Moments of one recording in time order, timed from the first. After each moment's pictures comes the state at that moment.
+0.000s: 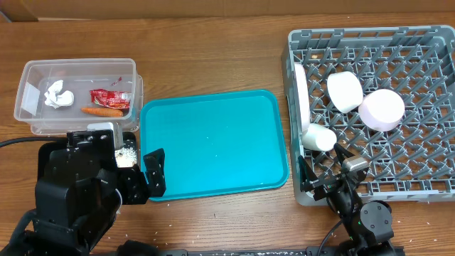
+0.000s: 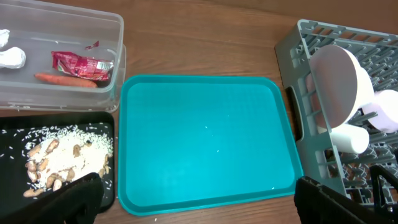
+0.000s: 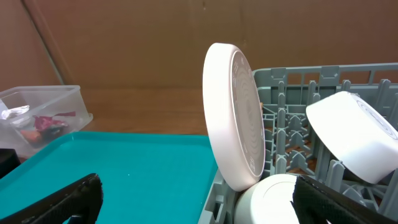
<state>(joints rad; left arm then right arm) -0.29 0.82 1.44 -1.31 -0.04 -0.36 0.30 0.01 0.04 -0.10 -0.07 0.15</state>
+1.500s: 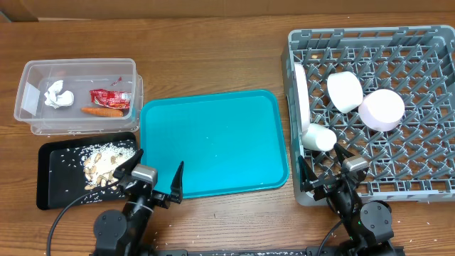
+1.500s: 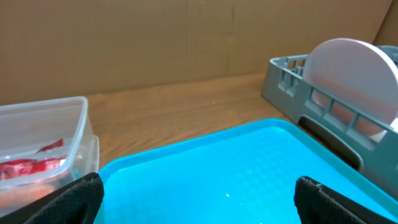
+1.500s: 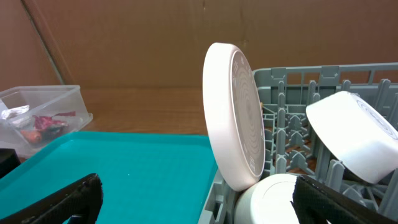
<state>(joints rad) -0.09 0.02 0.19 -0.30 0.22 0.00 0.30 0.01 0.04 -0.10 -0.06 0.15</state>
